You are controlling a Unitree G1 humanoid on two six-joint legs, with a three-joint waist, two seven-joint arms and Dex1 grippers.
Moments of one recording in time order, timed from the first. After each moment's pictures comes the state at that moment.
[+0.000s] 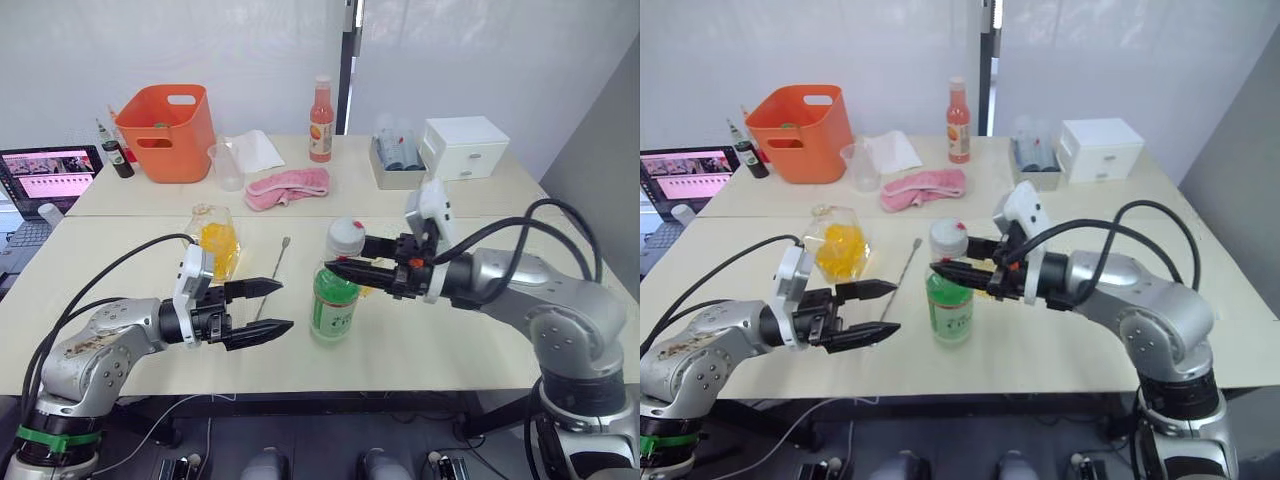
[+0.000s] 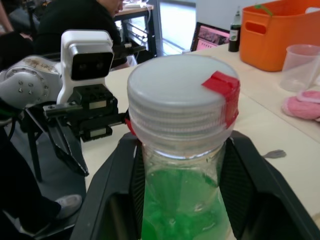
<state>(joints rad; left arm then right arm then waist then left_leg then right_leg) -0.25 0.75 0.13 -0.31 -0.79 0.61 -1.11 -0.64 -0.60 0.04 -0.50 0.80 0.90 0.67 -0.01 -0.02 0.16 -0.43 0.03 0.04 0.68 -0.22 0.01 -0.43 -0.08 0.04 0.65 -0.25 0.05</state>
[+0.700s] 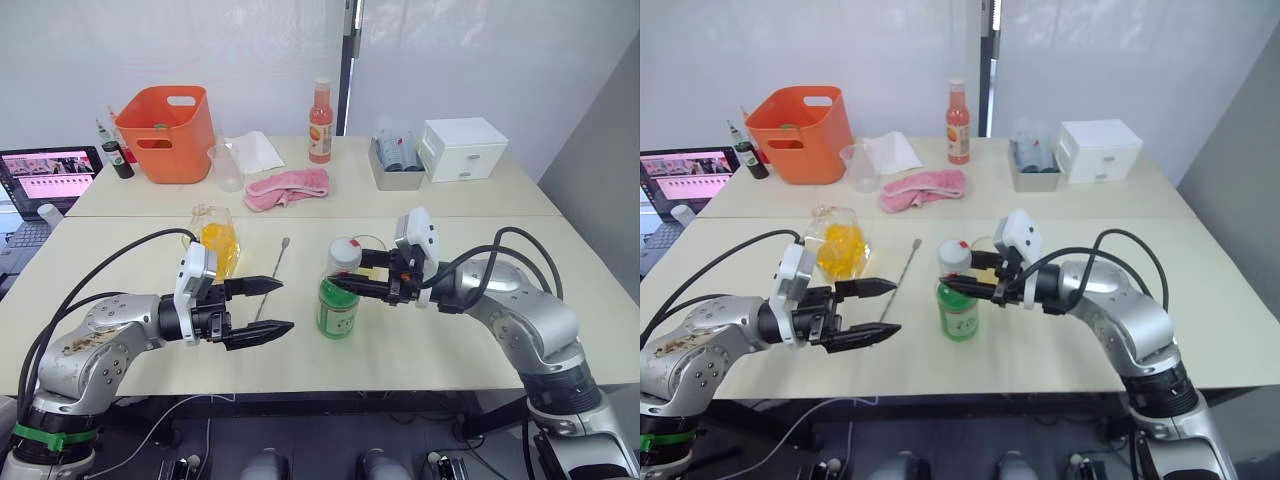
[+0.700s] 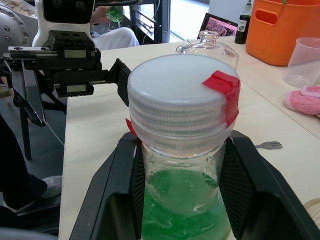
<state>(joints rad) -0.26 0.75 0.13 -0.33 -0.78 0.61 -1.09 -0.58 -0.56 0.11 -0.31 0.60 0.62 0.86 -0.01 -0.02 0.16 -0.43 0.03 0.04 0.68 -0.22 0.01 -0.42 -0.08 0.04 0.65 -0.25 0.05</state>
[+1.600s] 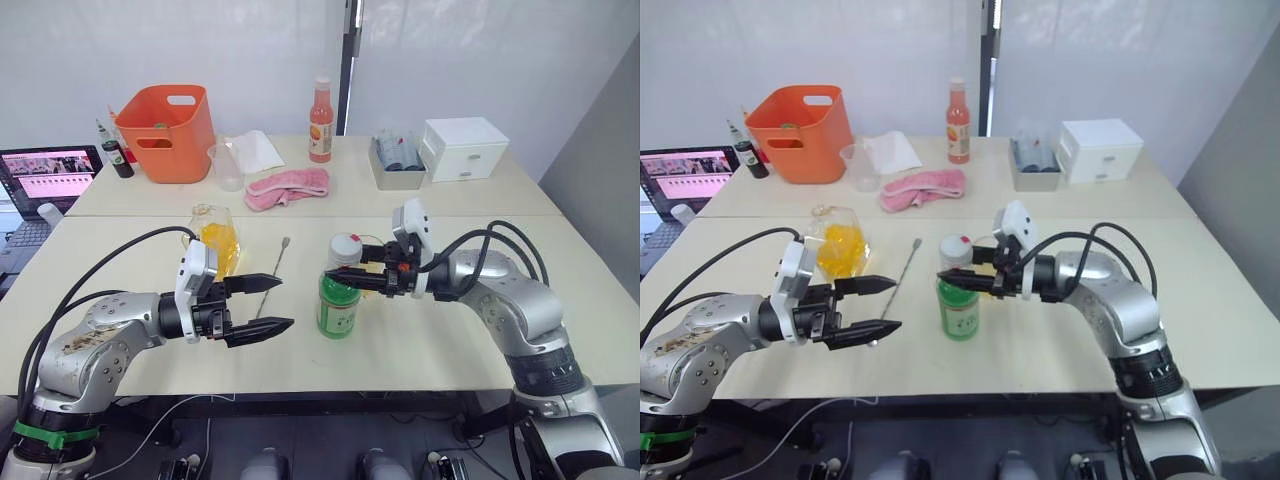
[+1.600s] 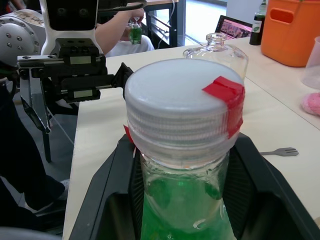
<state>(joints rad) -0.27 0.75 0.13 -0.32 -0.77 0.61 -1.09 -0.63 -0.52 0.10 -0.23 0.59 0.65 0.95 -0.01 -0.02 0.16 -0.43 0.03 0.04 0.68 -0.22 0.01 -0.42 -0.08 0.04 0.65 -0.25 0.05</state>
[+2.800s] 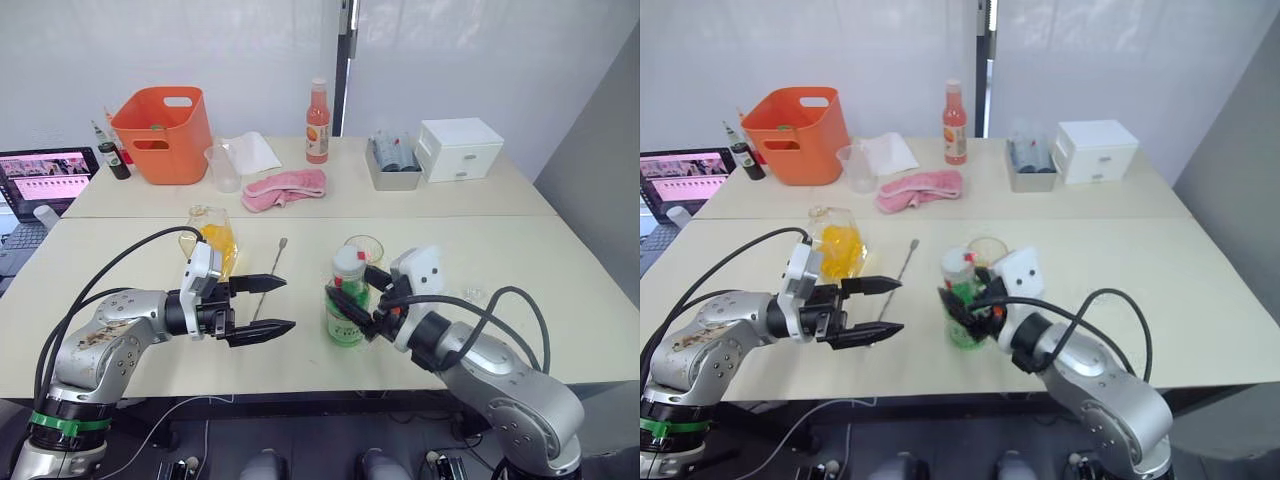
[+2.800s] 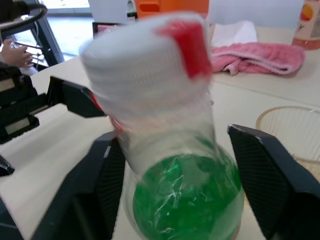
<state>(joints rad) -0.31 0.72 0.08 -0.23 -0.70 0.53 -1.18 -0.25 -0.34 0.06 -0.80 0.64 0.94 0.22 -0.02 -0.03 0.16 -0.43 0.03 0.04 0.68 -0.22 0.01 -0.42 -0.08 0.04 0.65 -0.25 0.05</state>
